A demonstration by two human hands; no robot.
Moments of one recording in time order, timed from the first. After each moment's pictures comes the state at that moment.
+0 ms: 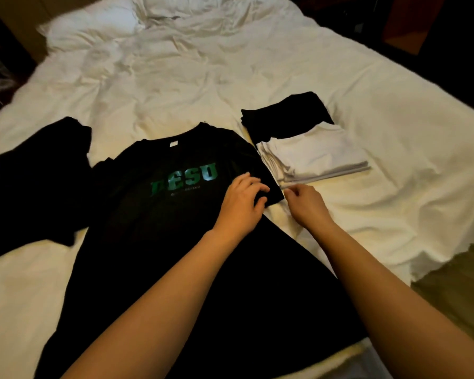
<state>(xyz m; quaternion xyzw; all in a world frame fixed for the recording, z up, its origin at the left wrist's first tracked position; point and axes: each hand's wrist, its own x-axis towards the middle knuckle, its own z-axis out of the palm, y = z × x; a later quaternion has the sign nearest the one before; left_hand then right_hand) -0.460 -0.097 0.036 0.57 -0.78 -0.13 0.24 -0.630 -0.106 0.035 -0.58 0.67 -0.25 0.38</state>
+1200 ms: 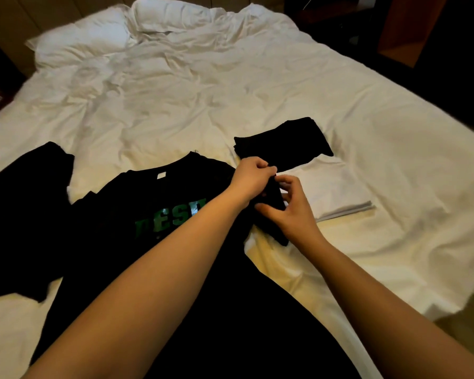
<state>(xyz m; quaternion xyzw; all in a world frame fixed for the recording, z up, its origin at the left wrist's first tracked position) -0.512 -0.248 0.094 0.62 -0.58 -0.41 0.33 -0.626 -0.173 0.047 -0.57 0.52 -0.46 0.44</state>
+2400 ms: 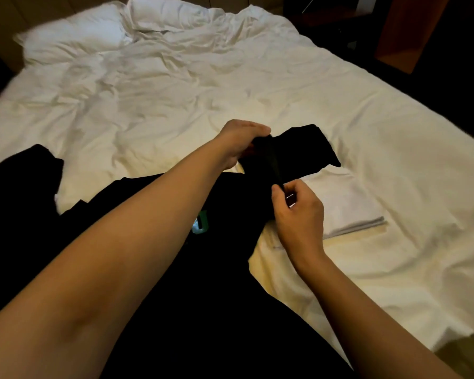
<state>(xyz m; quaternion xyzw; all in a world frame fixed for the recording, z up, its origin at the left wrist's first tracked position) -0.476 -0.332 0.155 0.57 -0.52 -0.52 0.35 -0.593 -0.186 0.076 -0.53 0.60 -0.54 0.26</state>
